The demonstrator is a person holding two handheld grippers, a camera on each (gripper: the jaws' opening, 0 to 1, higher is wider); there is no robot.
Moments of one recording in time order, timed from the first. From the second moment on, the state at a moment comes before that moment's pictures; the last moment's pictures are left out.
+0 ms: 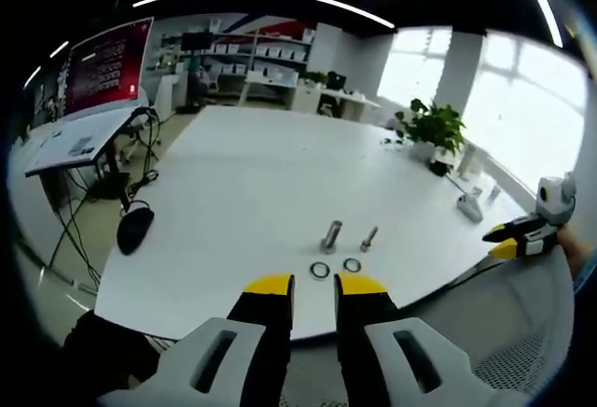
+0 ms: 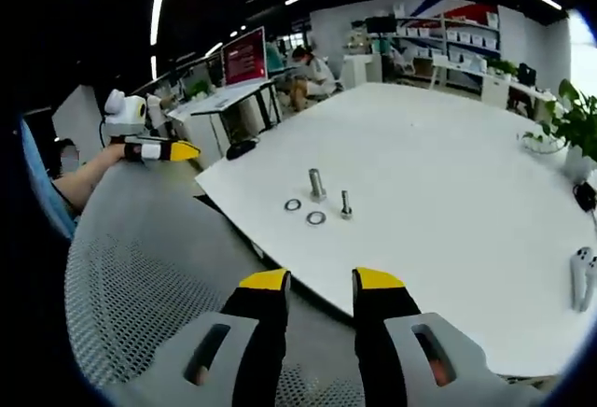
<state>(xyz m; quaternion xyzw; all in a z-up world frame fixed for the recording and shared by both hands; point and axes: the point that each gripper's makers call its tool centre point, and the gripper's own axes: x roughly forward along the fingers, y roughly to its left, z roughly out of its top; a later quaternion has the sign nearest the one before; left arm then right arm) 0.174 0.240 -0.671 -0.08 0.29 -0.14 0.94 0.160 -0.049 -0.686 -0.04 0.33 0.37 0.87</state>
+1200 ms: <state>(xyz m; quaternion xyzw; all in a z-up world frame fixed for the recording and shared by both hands) 0.216 0.207 -0.638 0.19 0.34 -0.35 0.85 0.148 -0.057 -0.692 0.04 0.38 0.33 0.86</state>
